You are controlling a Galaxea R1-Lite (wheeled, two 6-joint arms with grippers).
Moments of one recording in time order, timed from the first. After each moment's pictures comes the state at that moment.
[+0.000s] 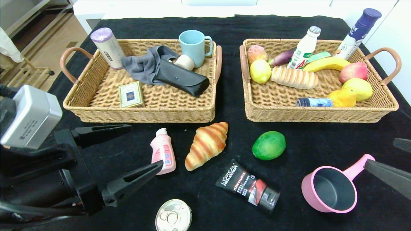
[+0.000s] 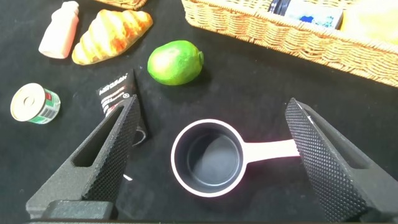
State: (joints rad) left arm -0.49 1.13 -0.61 -0.41 -0.22 0.24; right arm 0.50 0.92 -0.64 -0.13 -0.01 0.02
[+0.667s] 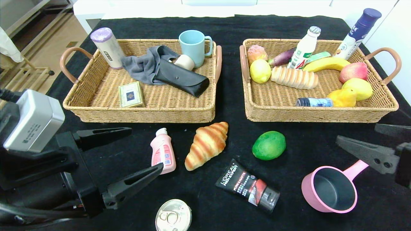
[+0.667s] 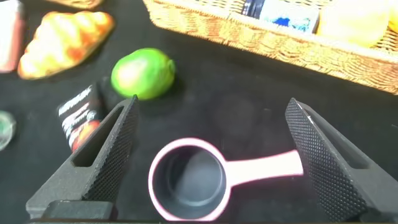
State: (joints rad) left arm -0.49 1.14 -0.59 -0.41 -0.22 0.24; right arm 0.56 1.11 -0.79 -0.07 -0.21 0.04
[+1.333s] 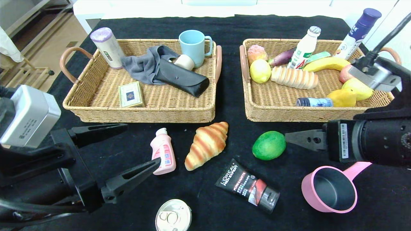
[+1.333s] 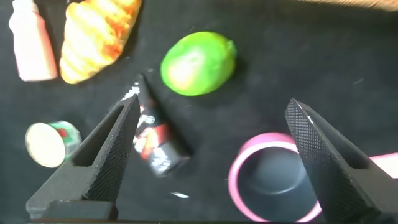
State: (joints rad) left arm -0.48 1.13 -0.60 -0.42 -0.19 0.24; right arm 0.75 1.43 -1.26 0.41 -0.30 0.45
